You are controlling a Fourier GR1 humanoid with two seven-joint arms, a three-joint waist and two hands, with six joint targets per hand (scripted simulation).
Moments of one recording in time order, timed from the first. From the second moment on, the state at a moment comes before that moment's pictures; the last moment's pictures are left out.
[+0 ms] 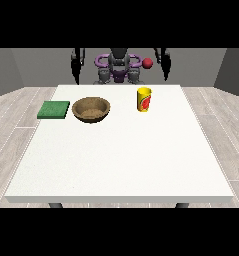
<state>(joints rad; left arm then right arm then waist) 0.00 0.10 0.00 -1.57 -0.02 -0.02 -0.01 0.00 -0.09 0.03 -1.57 -0.02 -0.01 0.03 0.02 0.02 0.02</state>
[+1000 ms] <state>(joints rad) -0.16 0.19 0.23 -1.62 0.21 -0.09 0.02 -0.02 -0.23 -0.18 -1.69 -0.23 0.18 0.03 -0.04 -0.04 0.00</state>
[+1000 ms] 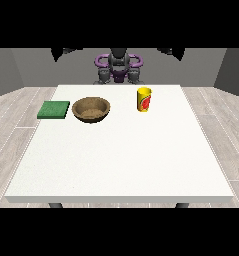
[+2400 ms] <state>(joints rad) -0.41 0.07 0.24 -0.84 0.02 0.06 -0.77 -0.15 -0.24 -0.23 -1.48 -0.19 0.28 -0.26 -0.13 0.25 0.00</state>
